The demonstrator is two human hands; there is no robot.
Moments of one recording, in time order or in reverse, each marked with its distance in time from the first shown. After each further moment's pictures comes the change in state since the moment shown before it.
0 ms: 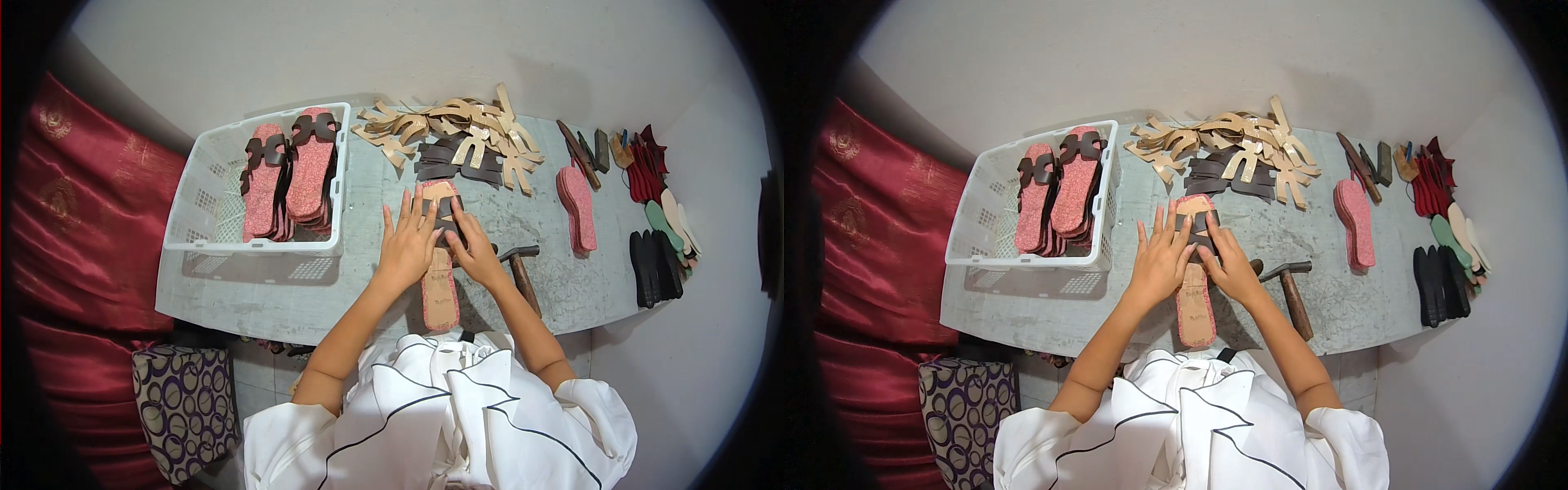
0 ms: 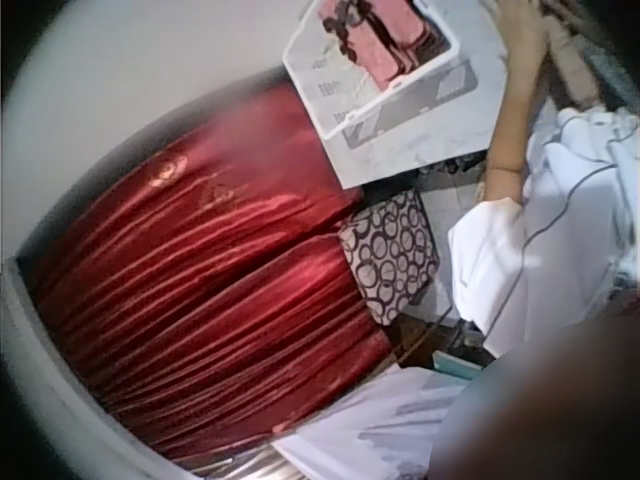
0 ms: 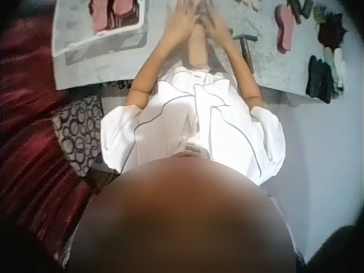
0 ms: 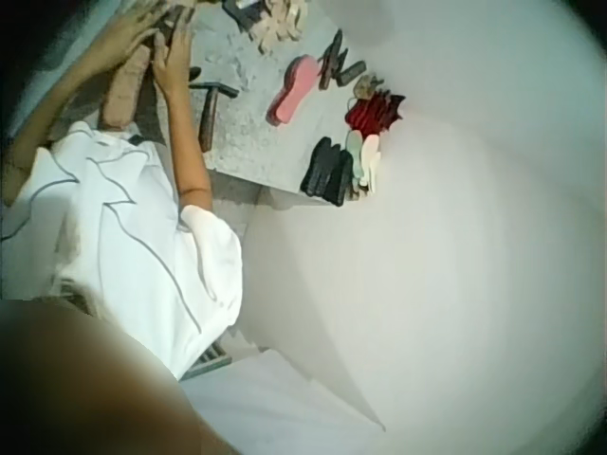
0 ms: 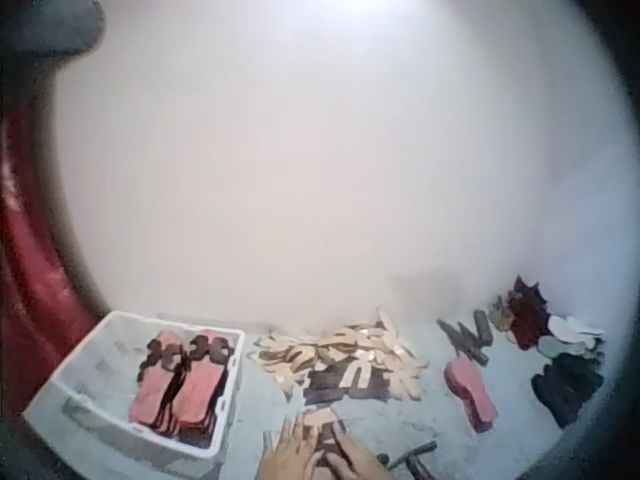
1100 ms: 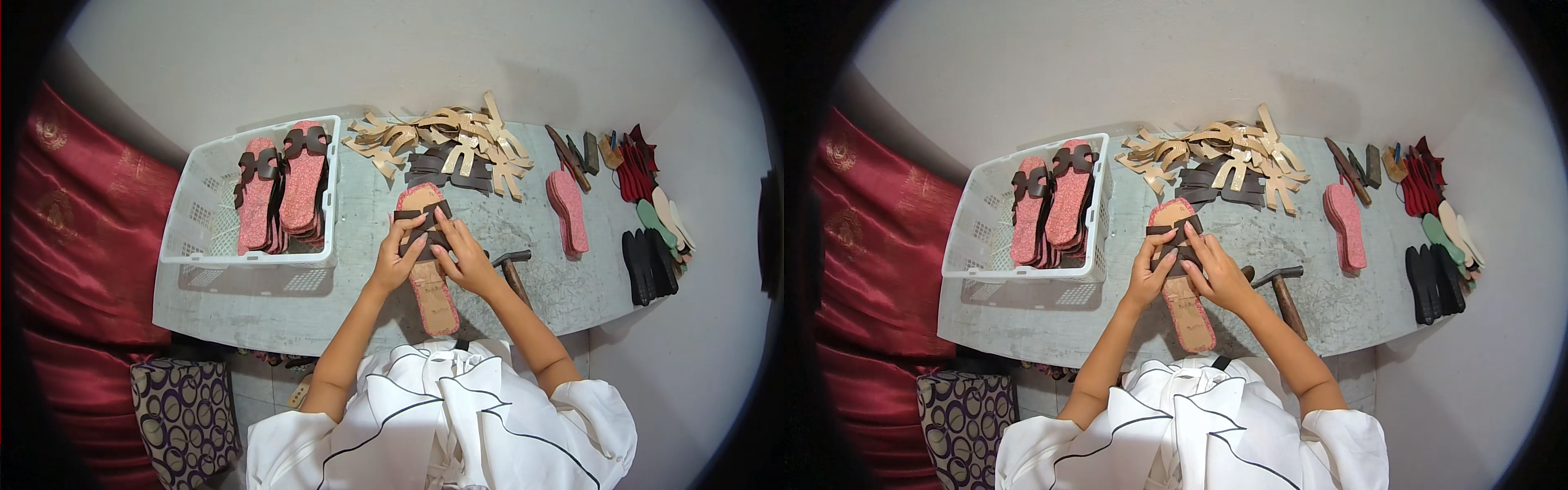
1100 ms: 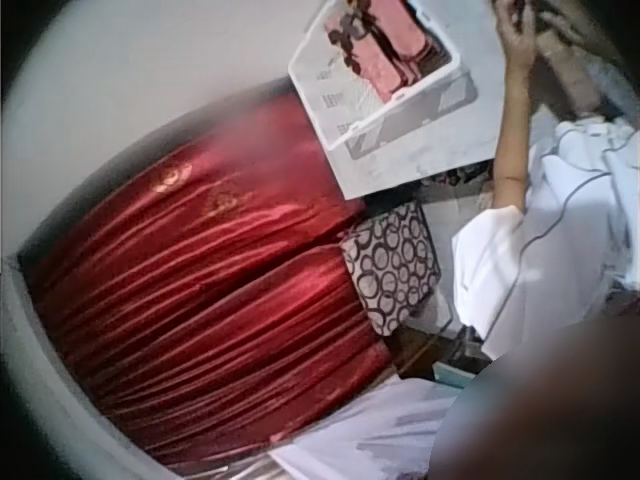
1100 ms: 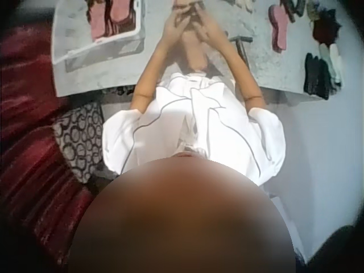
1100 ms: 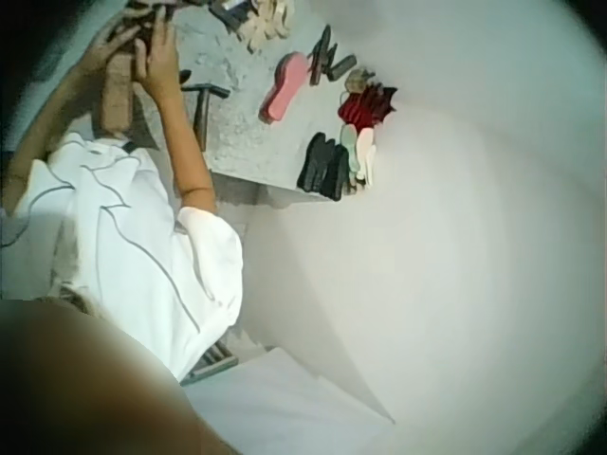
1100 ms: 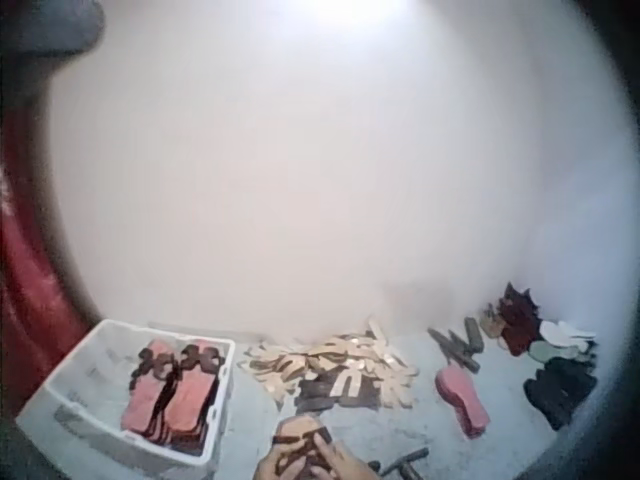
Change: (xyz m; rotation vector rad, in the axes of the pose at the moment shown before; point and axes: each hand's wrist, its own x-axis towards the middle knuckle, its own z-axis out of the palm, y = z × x) left_hand -0.003 -0.011 0.020 -1.226 0.232 -0.040; right_hand 0.005 -0.026 -0.011 -0.166 -0.031 -0.184
